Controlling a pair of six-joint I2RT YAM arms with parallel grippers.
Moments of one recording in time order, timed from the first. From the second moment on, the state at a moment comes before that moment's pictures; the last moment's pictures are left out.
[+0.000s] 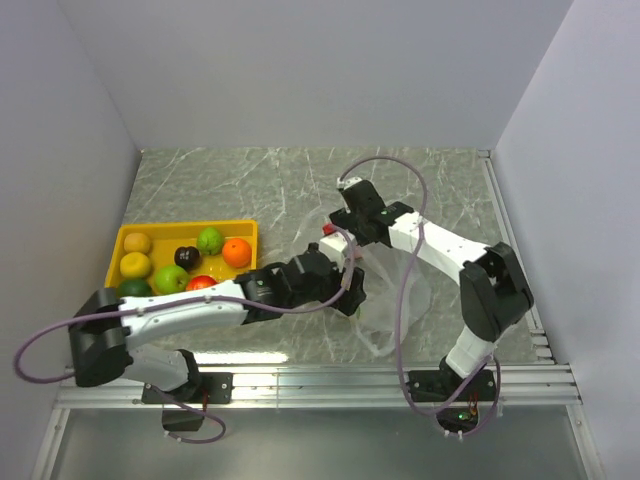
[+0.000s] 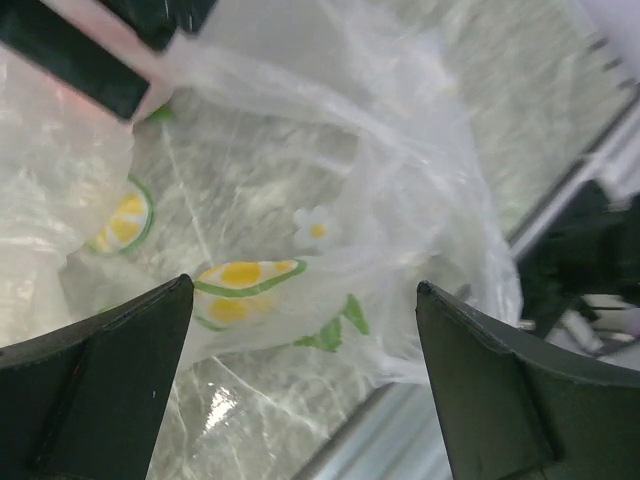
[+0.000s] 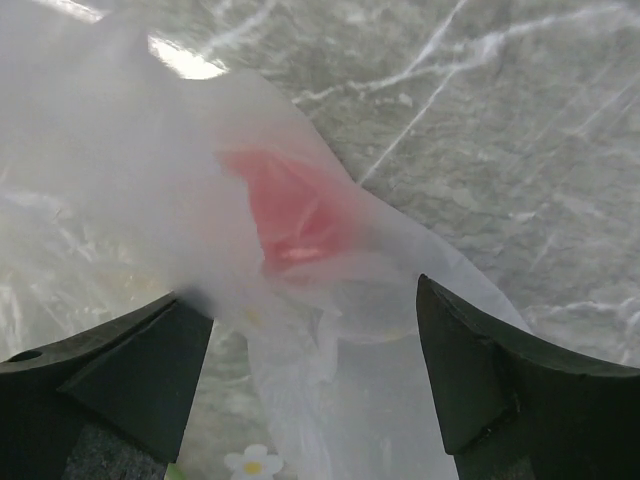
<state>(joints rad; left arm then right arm) -1.14 1.33 0.96 -0.14 -0.20 -0.47 0.60 1.67 1.24 -0.50 0.23 0.09</state>
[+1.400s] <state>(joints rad) -1.14 1.30 0.61 0.05 -0.37 -0.72 0.71 1.21 1.03 -0.65 0.01 0.31</state>
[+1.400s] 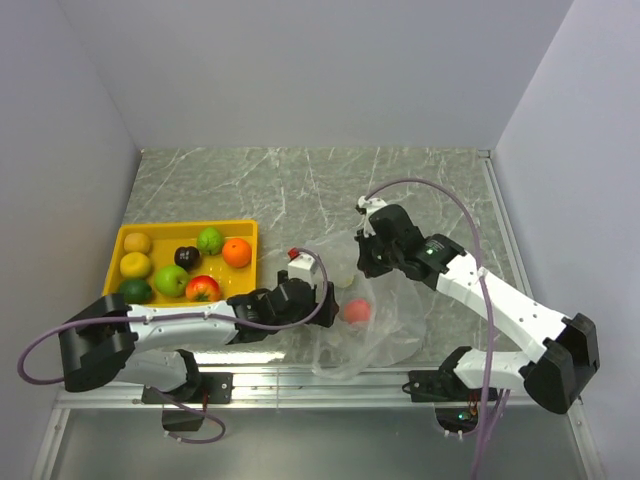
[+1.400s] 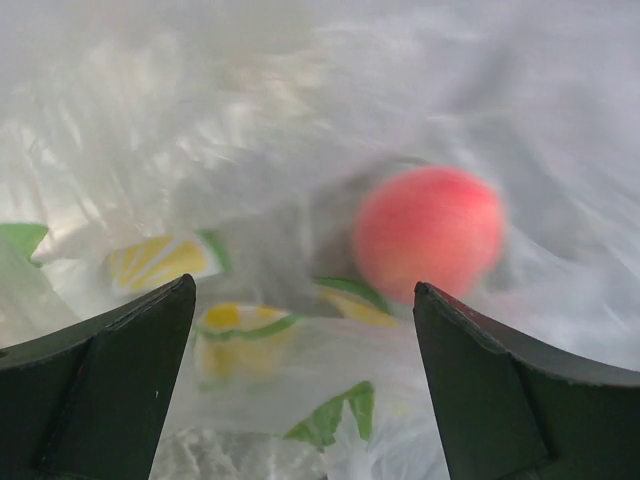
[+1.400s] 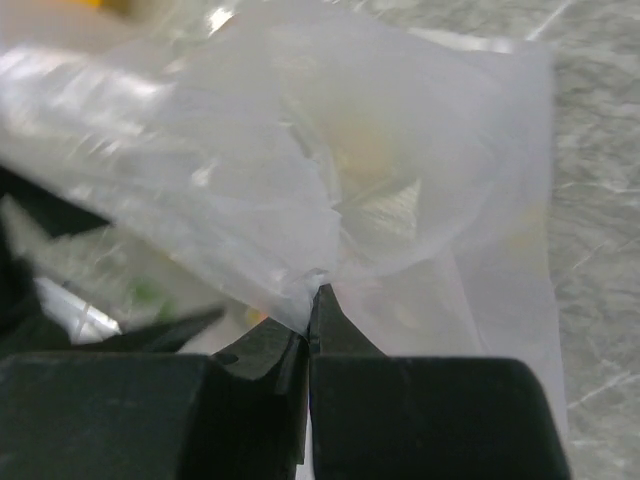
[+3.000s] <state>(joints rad) -1.27 1.83 1.14 -0.27 -0.36 -0.82 0.56 1.26 0.61 -0.34 0.00 0.52</state>
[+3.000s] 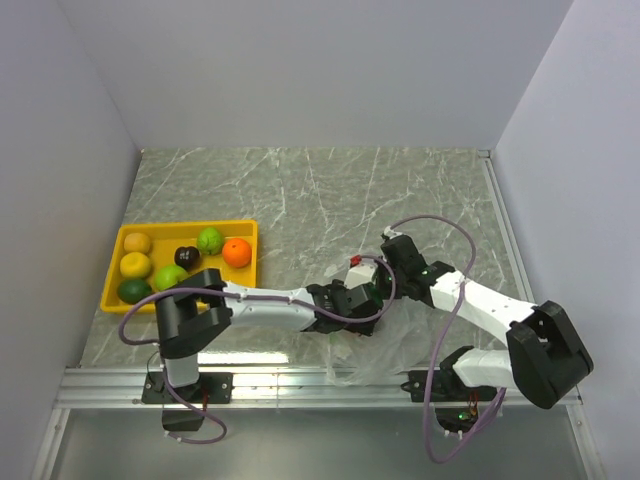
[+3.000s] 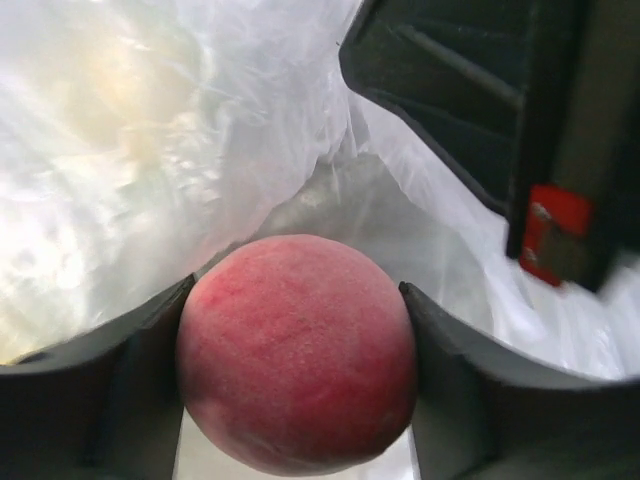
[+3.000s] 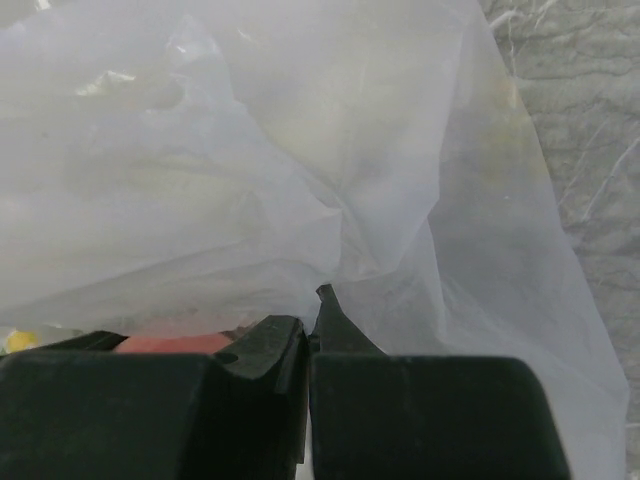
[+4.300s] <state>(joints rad) -0.17 0.94 0.76 -0.55 -0.31 -0.63 0.54 1.13 0.75 -0.50 0.22 0.53</state>
